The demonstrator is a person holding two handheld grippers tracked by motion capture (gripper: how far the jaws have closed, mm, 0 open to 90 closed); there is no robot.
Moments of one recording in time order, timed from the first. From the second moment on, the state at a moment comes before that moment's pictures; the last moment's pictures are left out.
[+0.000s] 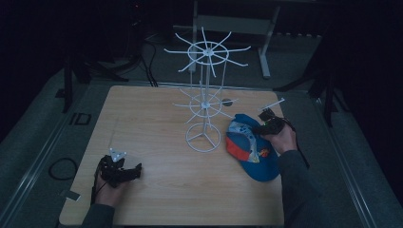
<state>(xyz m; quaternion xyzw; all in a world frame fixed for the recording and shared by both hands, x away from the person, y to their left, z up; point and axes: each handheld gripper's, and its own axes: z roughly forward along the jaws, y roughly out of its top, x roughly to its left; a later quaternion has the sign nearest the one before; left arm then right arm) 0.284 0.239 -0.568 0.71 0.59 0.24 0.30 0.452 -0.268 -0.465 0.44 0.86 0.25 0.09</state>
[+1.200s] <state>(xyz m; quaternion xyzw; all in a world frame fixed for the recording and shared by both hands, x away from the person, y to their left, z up) 0.284 0.239 -0.568 0.71 0.59 0.24 0.30 0.426 -0.306 -0.414 0.43 0.80 0.40 0.11</state>
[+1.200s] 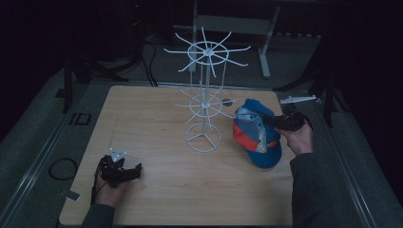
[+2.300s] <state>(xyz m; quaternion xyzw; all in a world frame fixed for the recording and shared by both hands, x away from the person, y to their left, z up) 0.284 0.239 -0.568 0.71 0.59 0.24 0.30 0.414 -0.324 -0.375 0.42 0.78 0.45 0.12</state>
